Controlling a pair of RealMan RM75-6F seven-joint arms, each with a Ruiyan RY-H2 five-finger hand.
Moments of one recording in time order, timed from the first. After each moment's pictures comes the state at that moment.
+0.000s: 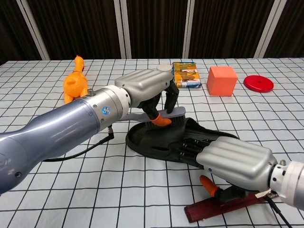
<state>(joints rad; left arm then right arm) -0.92 -1.91 -0.31 -1.34 1.14 0.93 0.57 0.49 -1.59 0.03 -1.62 -1.54 0.85 -0.50</state>
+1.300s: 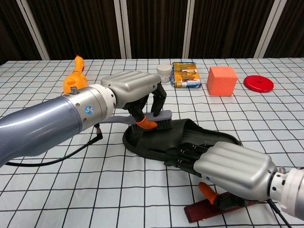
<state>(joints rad) -0.91 -1.82 -0.25 -1.47 1.02 0.97 0.68 0.52 -1.59 -0.02 -1.67 -1.46 0.89 -0.62</state>
